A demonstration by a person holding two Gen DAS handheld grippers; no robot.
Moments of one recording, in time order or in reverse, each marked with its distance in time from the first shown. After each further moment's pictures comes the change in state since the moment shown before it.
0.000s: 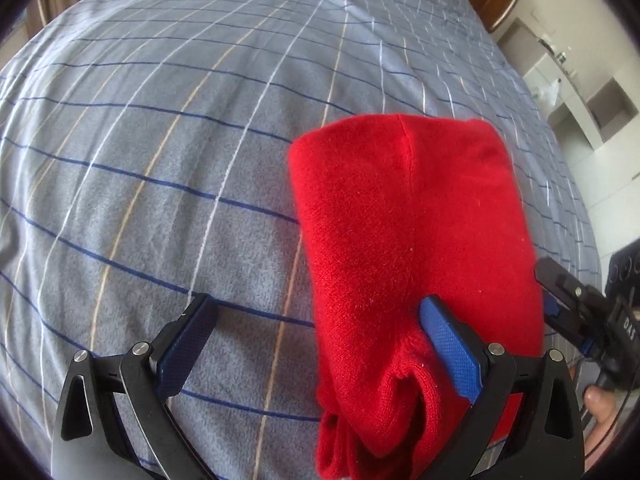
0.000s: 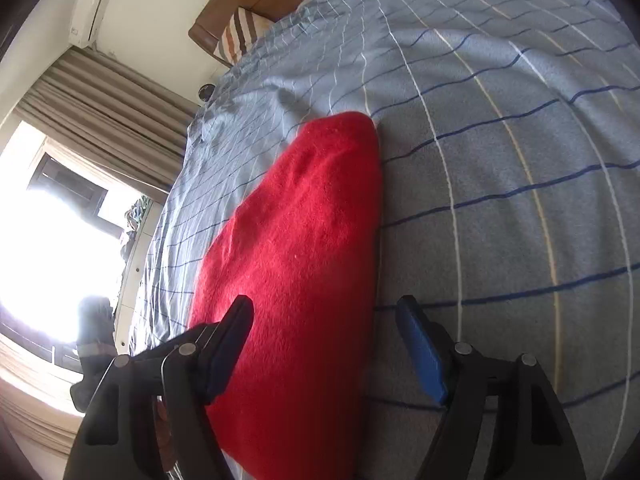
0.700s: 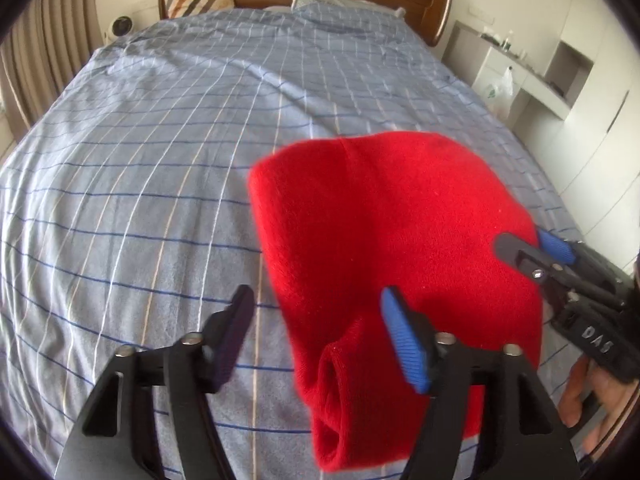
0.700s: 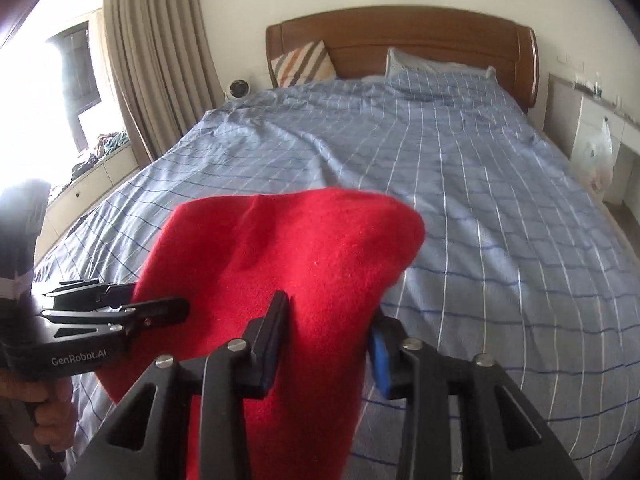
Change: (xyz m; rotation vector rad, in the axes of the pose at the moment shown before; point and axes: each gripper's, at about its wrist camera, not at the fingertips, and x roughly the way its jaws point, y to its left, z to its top) left arm -0.056 -0.044 0.016 0.214 -0.187 0.065; right arm -0.033 0.116 0.008 -0.513 -0.209 -0.329
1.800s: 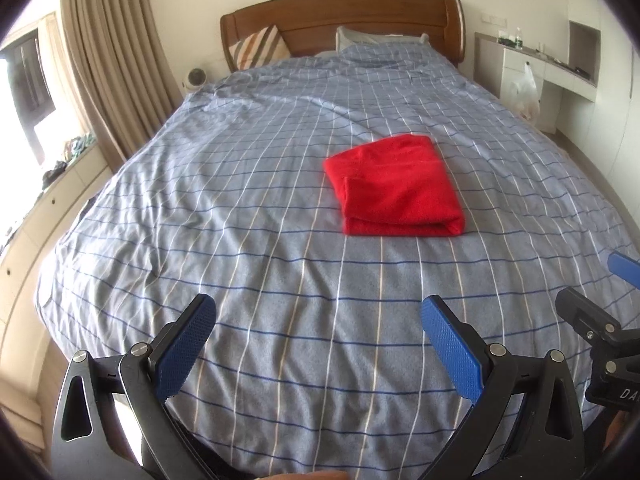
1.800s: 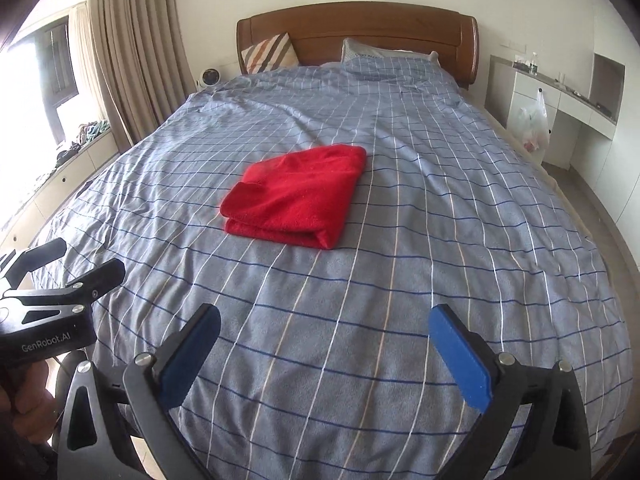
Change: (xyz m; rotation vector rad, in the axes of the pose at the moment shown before) left arm -0.205 -0.063 -0.190 0.042 -0.177 0.284; right arm -0.225 0.048 -0.173 0.025 0.016 -0.153
